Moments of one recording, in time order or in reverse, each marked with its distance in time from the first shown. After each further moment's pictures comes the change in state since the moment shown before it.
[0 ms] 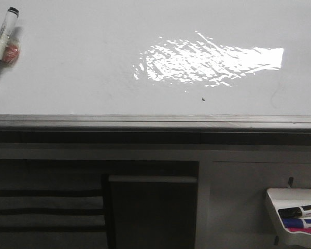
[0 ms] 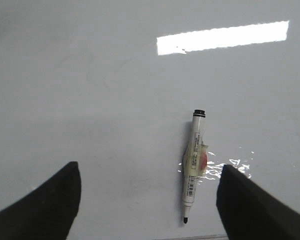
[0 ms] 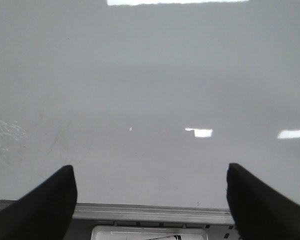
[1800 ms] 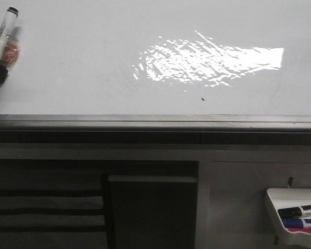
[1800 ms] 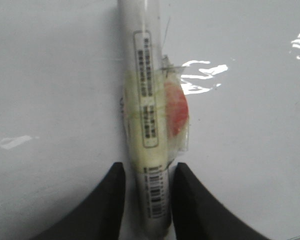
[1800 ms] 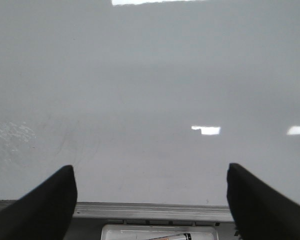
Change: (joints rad) left arm -0.105 0.808 -0.030 0.130 -0.451 0.025; right arm 0.000 0.000 0.000 0.036 0.004 0.000
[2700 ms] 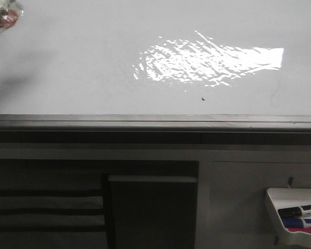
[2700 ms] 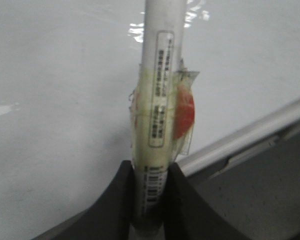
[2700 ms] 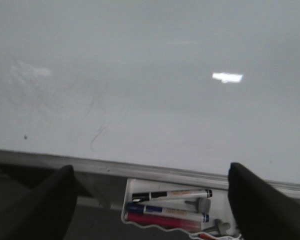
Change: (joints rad) left arm -0.208 -0.217 -0.293 -0.013 0.789 0.074; right arm 0.089 0.222 -0.216 0.085 0.261 -0.078
